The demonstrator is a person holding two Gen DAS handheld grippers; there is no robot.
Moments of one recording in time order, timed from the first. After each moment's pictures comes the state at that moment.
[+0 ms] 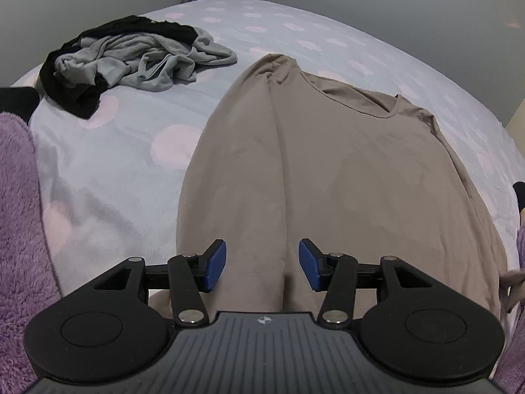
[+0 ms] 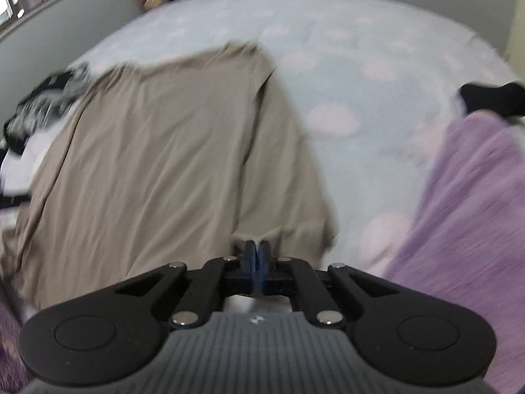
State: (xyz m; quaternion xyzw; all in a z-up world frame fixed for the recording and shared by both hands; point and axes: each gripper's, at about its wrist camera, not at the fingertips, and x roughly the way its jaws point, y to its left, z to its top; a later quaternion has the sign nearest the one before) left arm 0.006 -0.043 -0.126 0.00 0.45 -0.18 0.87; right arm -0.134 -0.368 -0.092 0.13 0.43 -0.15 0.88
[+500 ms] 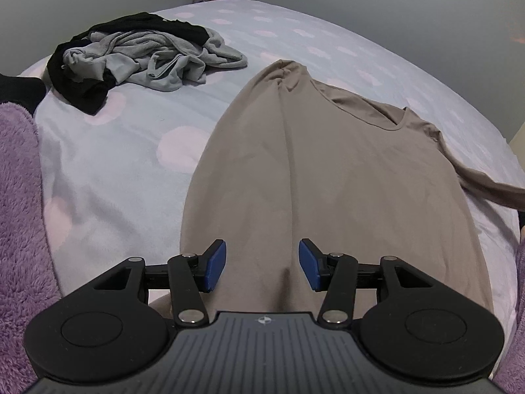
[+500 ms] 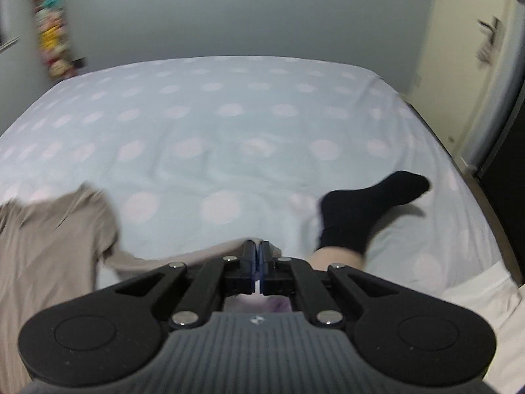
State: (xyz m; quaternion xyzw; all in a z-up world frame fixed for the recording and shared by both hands) left arm 0.015 -0.038 -0.128 -0.02 0.45 -0.17 0.88; right arm -0.078 -0.577 0.021 0.13 0.39 -0.31 0.86
